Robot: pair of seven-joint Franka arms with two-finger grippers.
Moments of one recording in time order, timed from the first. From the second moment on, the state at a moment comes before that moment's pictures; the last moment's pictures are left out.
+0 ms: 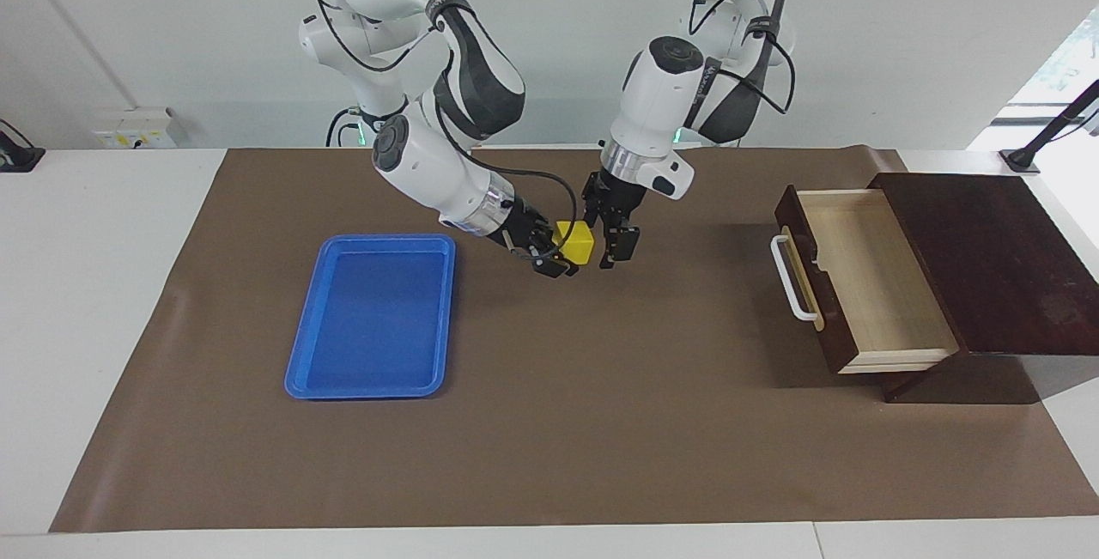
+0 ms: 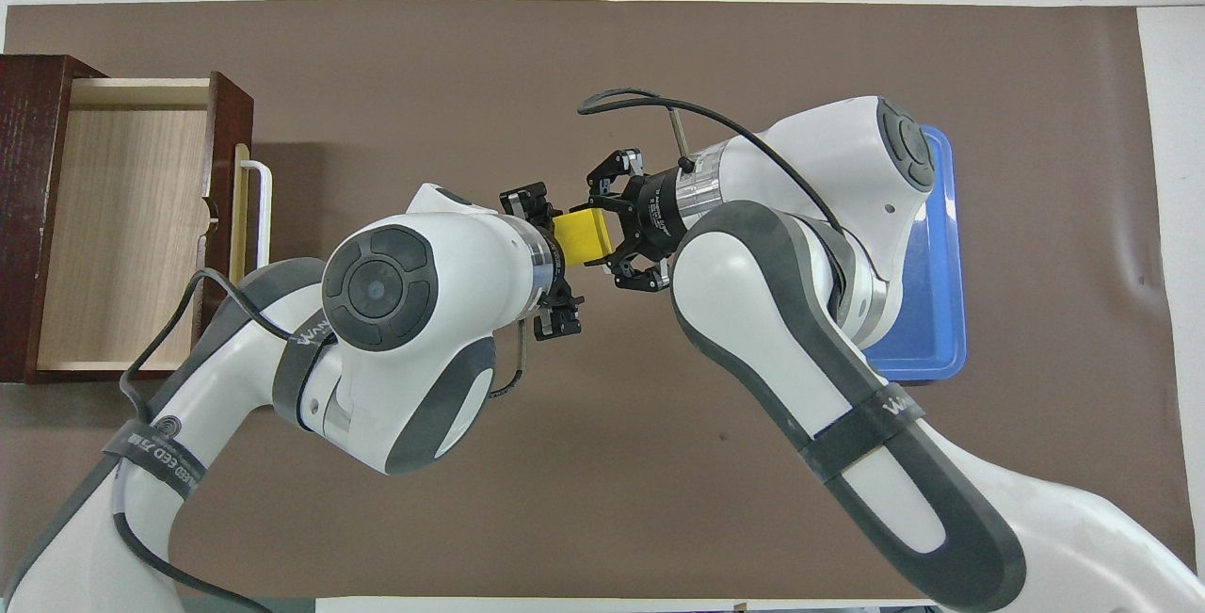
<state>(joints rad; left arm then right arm) -0.46 0.11 -0.13 -1.93 -0.12 2.27 -2.26 0.42 0.30 0.01 -1.75 0.80 2.19 1.27</state>
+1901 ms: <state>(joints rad) 0.22 0.11 -0.14 -1.89 0.24 2.04 -1.43 -0.01 0.51 0.00 -1.80 0.88 2.11 0.86</state>
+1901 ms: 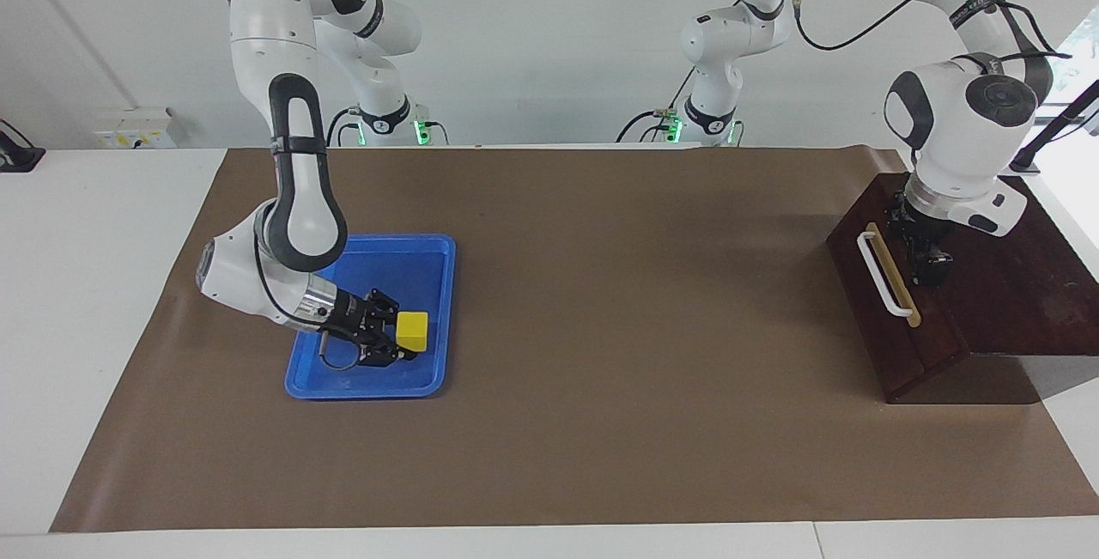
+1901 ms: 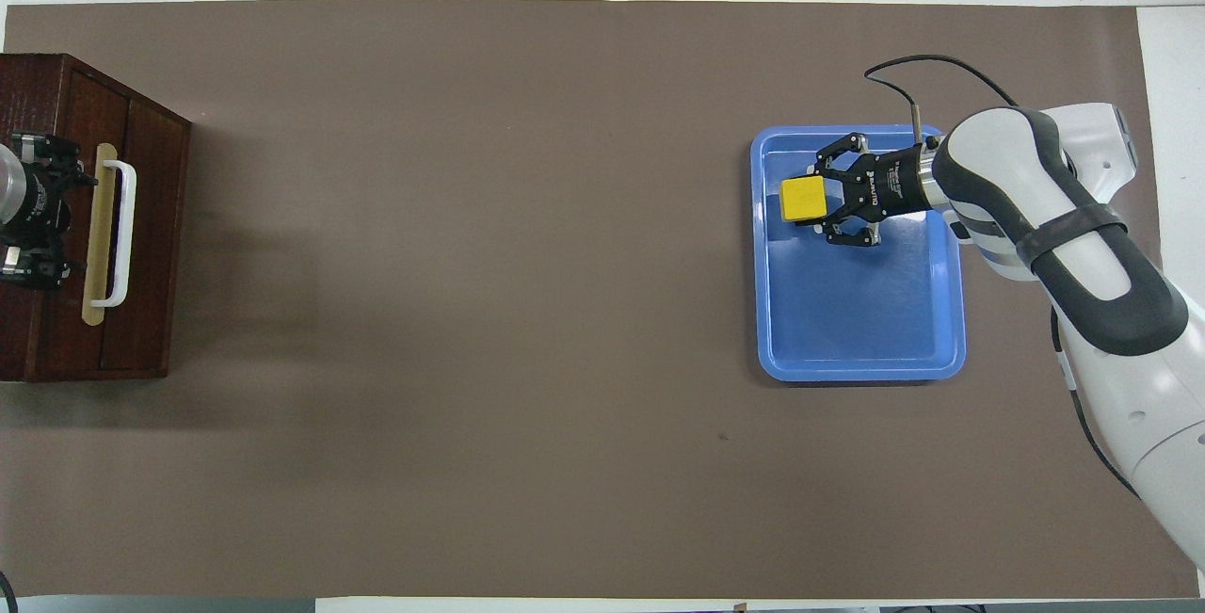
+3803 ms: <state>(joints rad) 0.00 0.03 -0.13 -1.73 0.03 1.55 -0.24 -0.01 0.37 0.00 -1.73 0.82 2.00 1.03</state>
